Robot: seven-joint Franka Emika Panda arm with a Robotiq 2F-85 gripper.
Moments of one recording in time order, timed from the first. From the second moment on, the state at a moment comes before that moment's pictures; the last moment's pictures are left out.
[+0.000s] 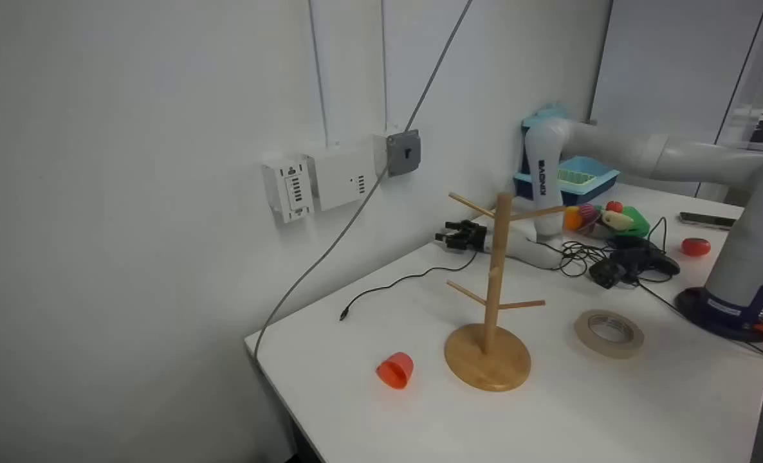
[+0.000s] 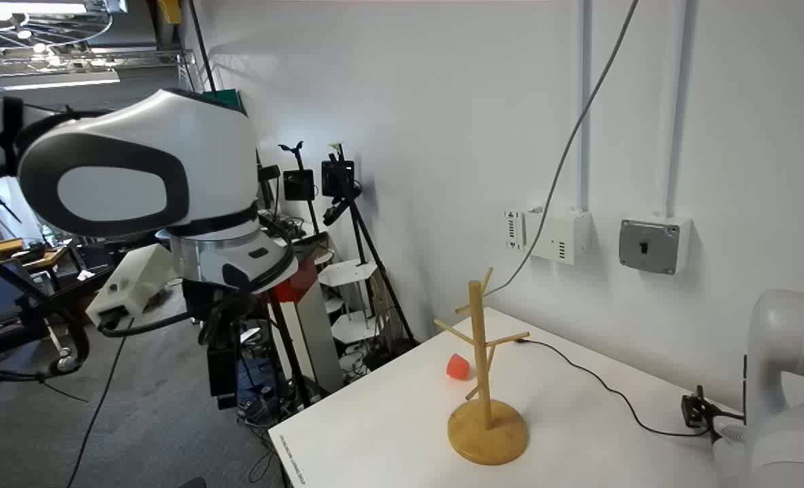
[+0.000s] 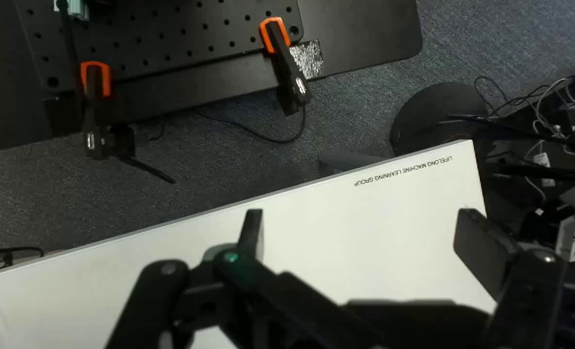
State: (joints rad) arm 0.03 -0.62 0.02 -2.66 0.21 1.86 0.18
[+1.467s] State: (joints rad) arm 0.03 -0.62 0.02 -2.66 0.21 1.86 0.18
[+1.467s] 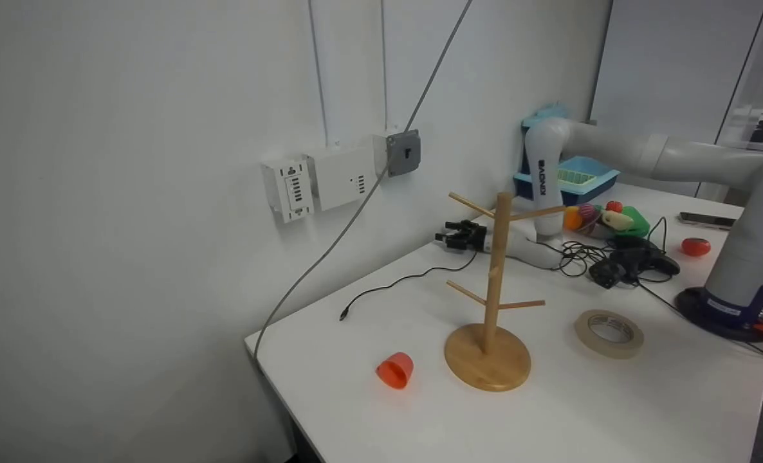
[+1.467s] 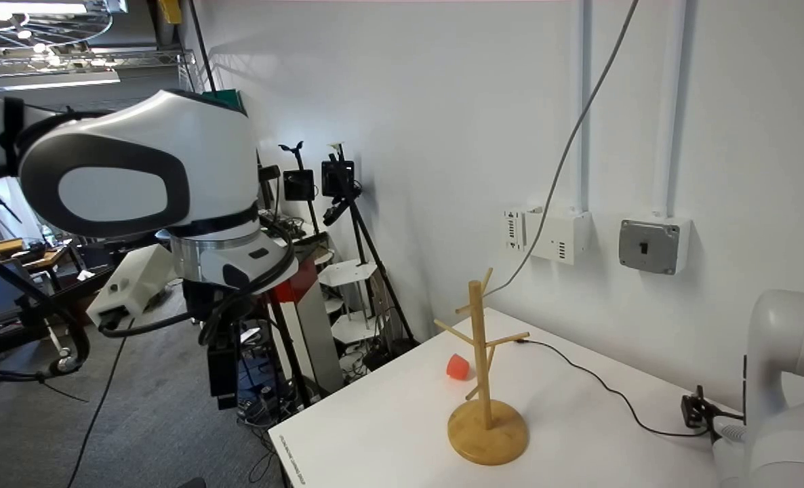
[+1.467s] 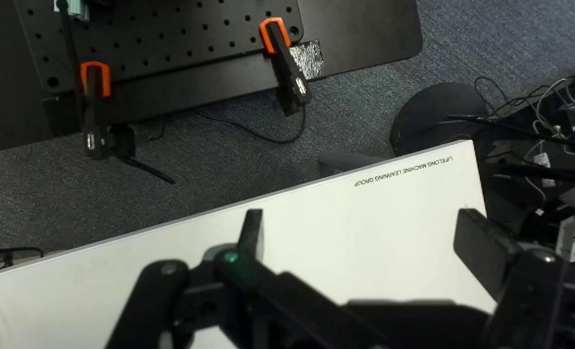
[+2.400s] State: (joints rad) arm -0.03 -0.62 -0.02 -2.66 0.14 1.94 0.13
